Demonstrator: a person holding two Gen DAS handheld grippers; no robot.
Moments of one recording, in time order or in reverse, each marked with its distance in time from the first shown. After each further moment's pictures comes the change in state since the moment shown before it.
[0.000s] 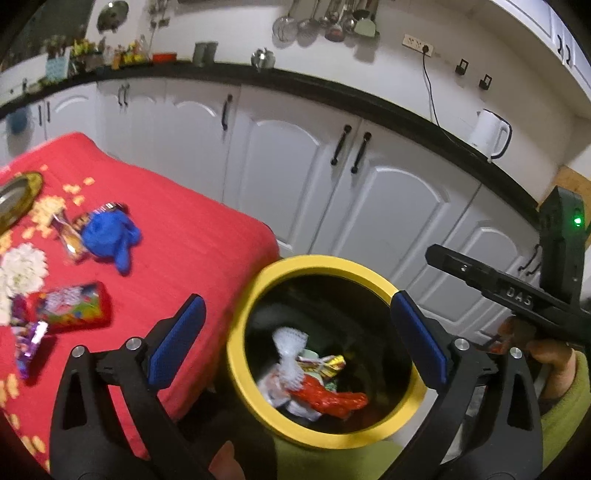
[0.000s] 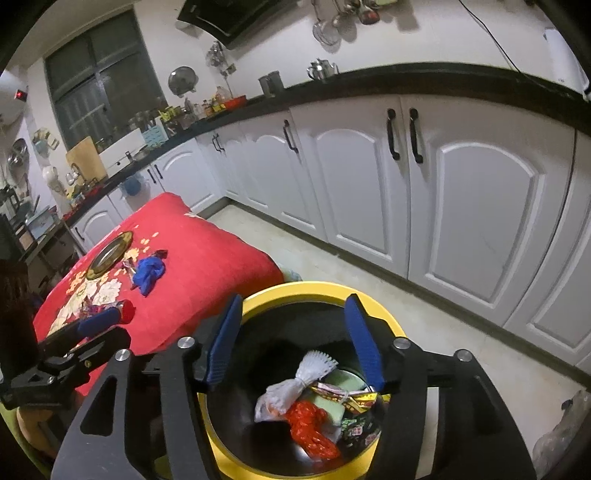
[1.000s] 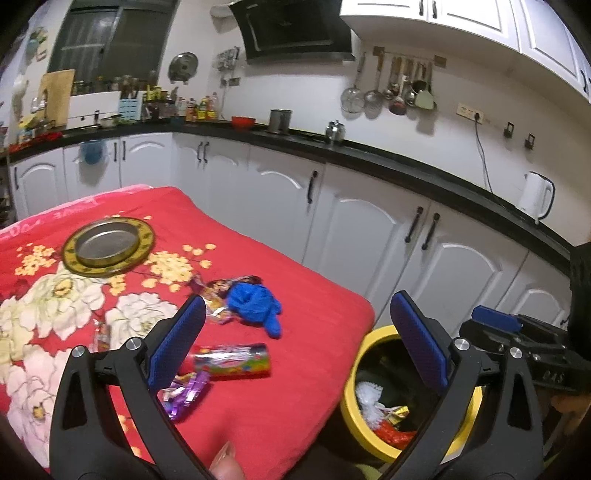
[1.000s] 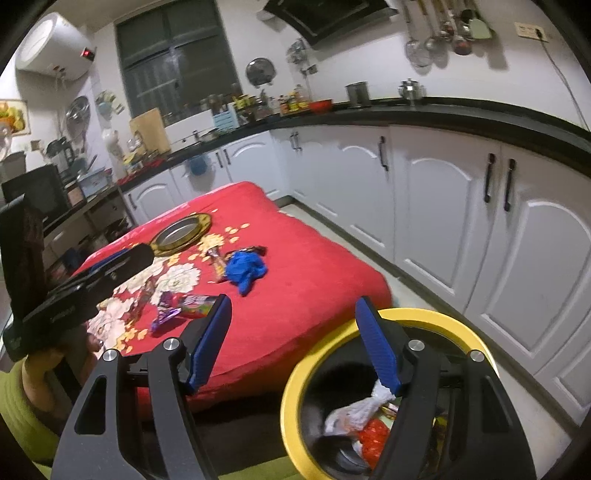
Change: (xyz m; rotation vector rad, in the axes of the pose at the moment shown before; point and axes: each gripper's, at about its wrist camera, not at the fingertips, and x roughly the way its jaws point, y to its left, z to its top) left arm -0.094 0.080 0.019 -0.069 -0.247 0.233; right arm 0.001 0.122 0.009 -0.204 -0.004 0.187
